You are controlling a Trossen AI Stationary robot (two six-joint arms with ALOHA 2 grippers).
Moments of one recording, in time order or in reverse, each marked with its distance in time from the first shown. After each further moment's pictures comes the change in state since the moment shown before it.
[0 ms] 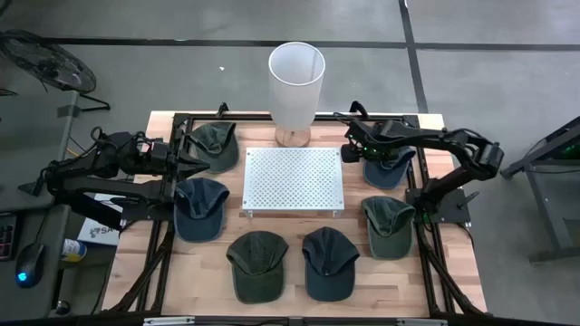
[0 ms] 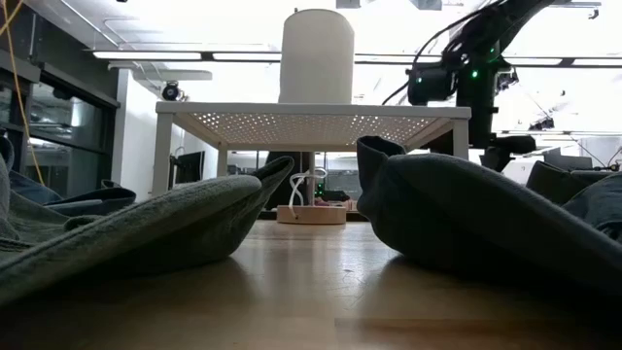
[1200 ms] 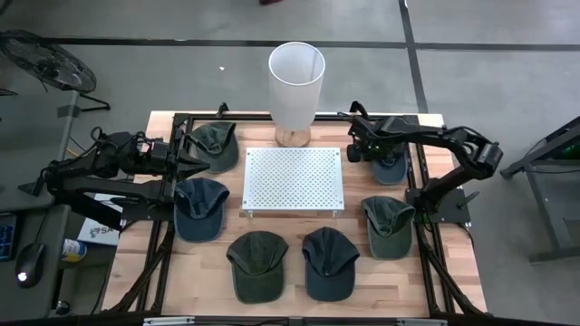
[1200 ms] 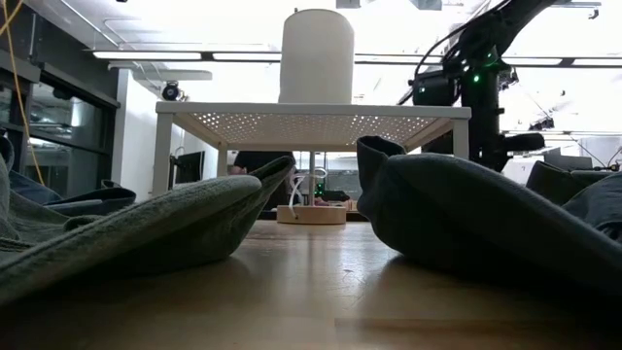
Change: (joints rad) left arm 0.000 0.000 0.000 -0.001 0.000 0.000; right arm -0.050 -0.015 0.007 -0.111 -0.005 -0.064
